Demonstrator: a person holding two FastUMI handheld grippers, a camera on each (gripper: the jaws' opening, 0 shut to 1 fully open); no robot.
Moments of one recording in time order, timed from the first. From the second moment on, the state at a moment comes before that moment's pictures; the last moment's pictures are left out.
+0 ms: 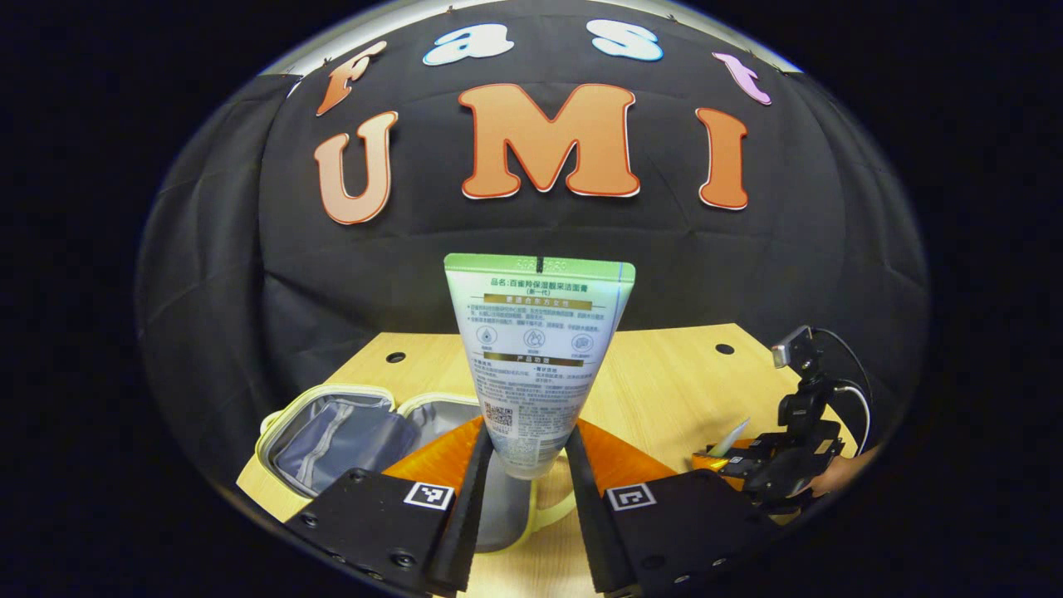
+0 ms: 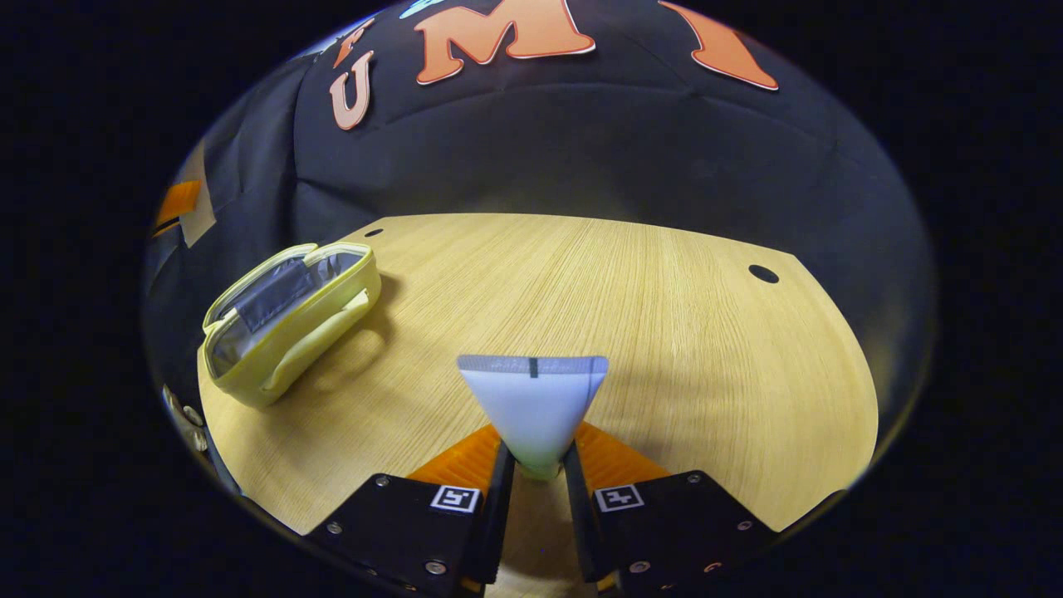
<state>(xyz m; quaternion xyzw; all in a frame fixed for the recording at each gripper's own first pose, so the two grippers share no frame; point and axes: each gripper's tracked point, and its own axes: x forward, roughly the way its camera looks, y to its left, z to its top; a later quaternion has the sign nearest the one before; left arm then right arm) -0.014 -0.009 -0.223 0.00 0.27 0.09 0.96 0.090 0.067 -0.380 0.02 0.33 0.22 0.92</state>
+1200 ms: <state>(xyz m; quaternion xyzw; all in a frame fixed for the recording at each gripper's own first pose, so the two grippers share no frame) -0.050 0.143 -0.370 -0.03 0.45 0.02 0.89 0.054 0.194 -0.232 0.02 0.30 0.21 0.93</state>
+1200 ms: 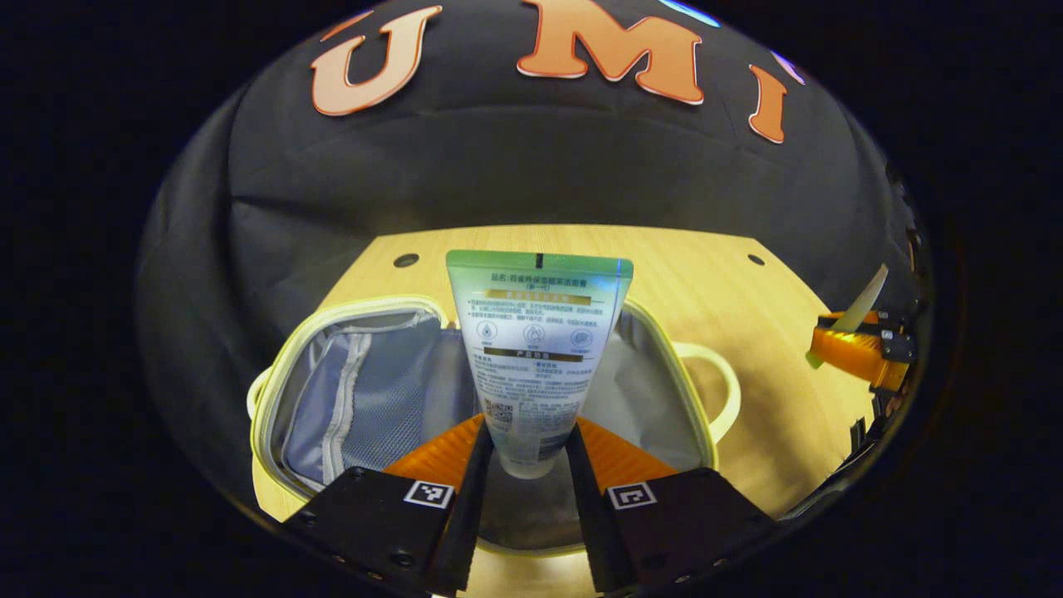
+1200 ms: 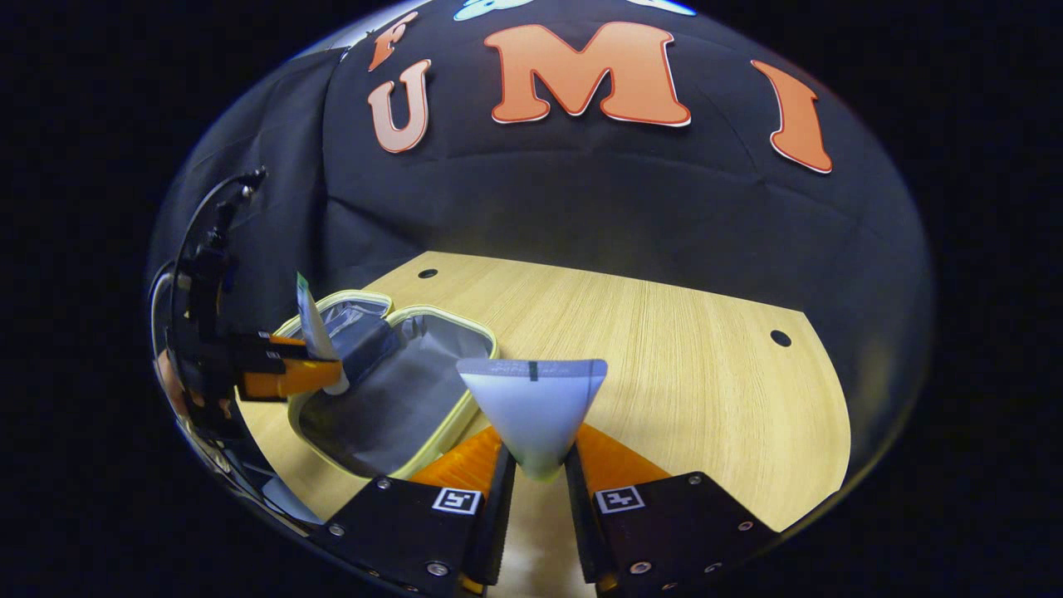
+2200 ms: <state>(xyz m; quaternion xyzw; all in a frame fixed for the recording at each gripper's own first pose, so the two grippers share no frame) -0.053 0.124 -0.421 -0.10 0.54 -0.05 0.83 0.042 0.293 -0.248 0.04 0.35 0.17 0.92</state>
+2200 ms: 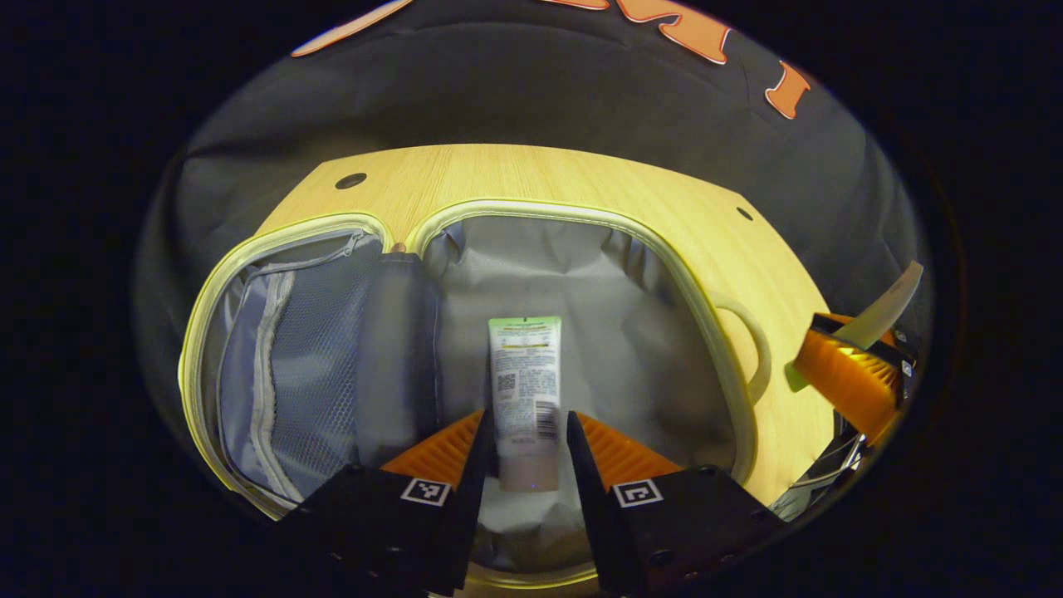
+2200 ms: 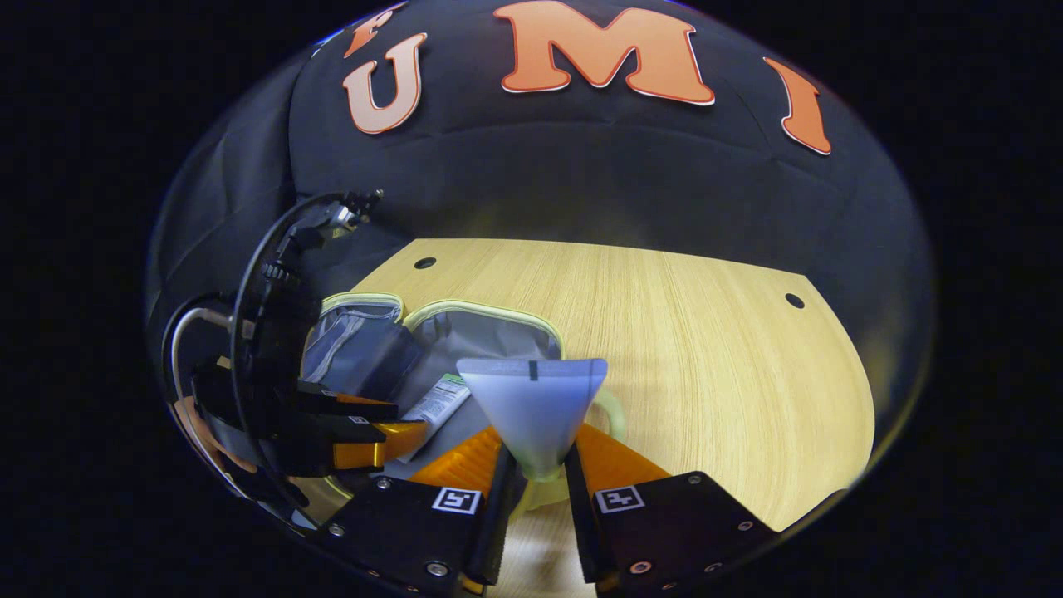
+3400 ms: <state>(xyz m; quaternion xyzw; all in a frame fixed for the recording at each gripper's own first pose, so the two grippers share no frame) -0.142 0.453 -0.311 -0.07 0.42 0.23 0.88 0.040 0.362 -0.337 0.03 0.49 0.17 0.86</state>
